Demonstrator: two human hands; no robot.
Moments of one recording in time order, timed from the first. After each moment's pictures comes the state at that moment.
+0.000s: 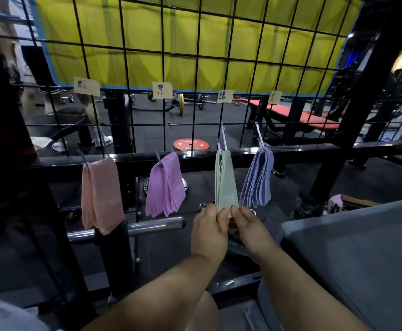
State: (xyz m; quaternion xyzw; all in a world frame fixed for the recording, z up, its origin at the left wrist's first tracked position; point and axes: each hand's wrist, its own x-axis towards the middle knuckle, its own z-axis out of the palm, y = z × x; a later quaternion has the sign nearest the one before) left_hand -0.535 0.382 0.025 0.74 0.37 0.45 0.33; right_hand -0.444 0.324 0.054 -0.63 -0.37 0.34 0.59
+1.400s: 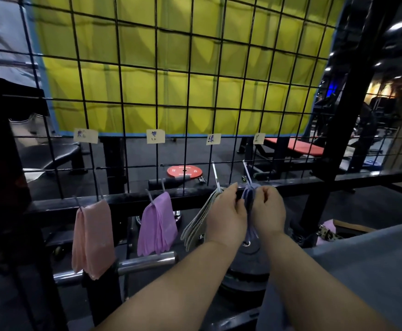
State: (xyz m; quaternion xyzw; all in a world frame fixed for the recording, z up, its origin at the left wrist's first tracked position) left_hand -0.499 0.374 0.161 0.77 0.31 0.45 0.32; right_hand -0.390 0.353 0.152 -0.73 -0.31 -0.03 0.61
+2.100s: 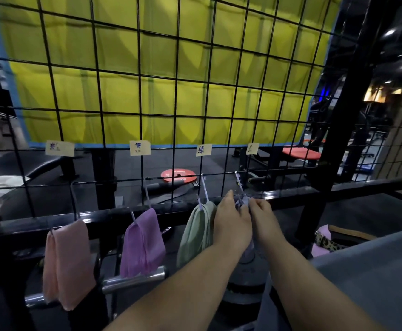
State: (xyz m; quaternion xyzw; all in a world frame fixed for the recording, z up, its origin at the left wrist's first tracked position) left_hand -0.452 0.385 0.174 0.72 0.35 0.38 0.46; right_hand -0.358 0.361 0.158 -0.70 -0.30 0.20 0.62
